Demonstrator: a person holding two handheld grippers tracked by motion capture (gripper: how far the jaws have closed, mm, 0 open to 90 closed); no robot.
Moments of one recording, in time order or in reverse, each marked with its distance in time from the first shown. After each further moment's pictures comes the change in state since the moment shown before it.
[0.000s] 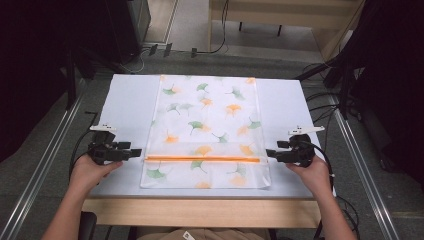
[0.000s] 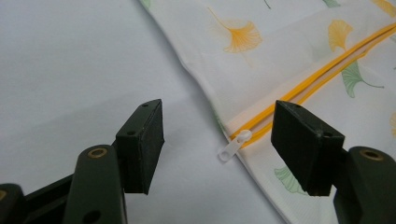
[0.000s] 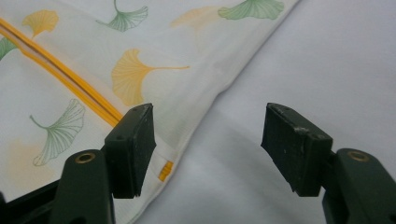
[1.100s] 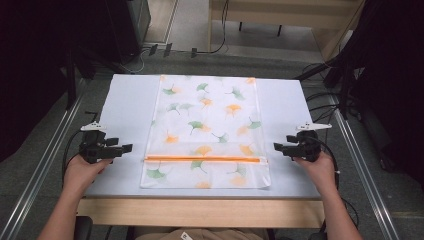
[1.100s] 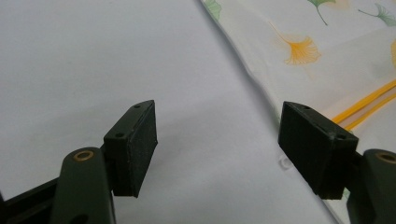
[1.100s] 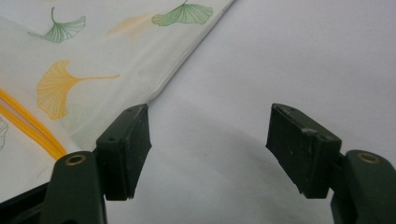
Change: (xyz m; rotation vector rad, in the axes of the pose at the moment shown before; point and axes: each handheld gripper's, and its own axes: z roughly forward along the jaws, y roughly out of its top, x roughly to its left) left arm 0.021 -0.008 -0.006 -0.064 0.123 -0.038; right arm -0.030 -0.002 0.003 -0.033 -0.096 0.037
